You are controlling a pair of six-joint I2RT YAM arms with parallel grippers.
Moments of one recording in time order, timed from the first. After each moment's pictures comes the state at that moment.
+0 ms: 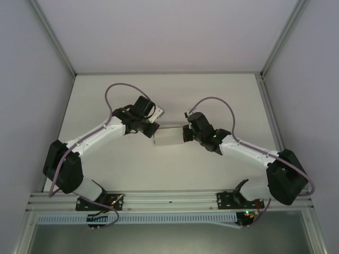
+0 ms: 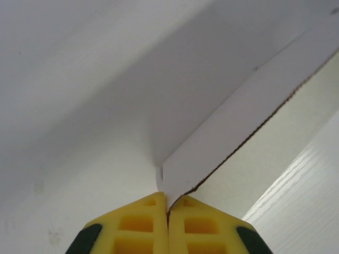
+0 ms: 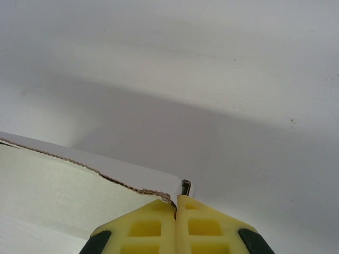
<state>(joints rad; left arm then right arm) -0.69 1.52 1.19 -0.71 0.03 -0.02 0.76 1.34 0.81 -0.22 0.16 0.38</state>
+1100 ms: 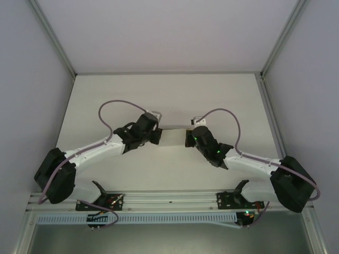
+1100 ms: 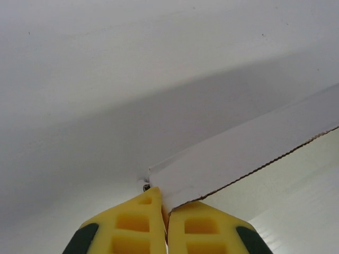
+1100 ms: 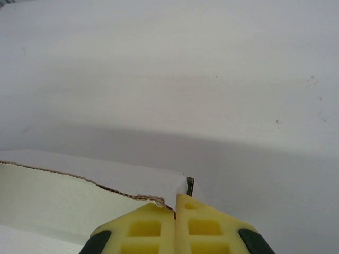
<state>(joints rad) -0.85 1.39 0.87 -0.30 -0.17 -0.41 0.83 1.23 0.52 0.15 0.31 0.47</state>
